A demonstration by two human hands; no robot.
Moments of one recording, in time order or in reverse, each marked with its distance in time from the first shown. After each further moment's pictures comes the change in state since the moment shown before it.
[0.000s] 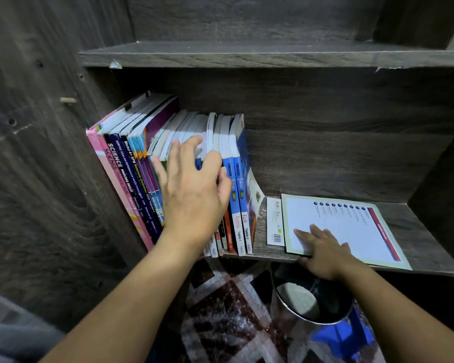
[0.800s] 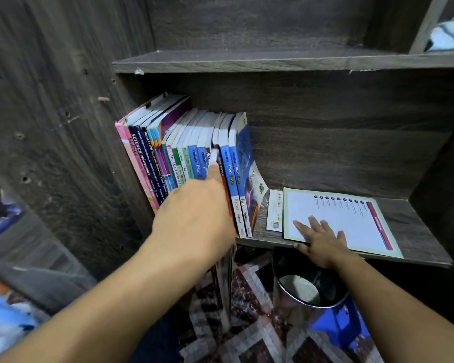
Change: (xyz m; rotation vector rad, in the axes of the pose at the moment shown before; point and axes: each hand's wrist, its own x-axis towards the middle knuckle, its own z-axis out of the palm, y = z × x) left_hand -0.027 0.065 -0.109 0.202 -0.636 -0.182; right_hand -0.010 0.016 0.011 -0.067 0.045 -0.097
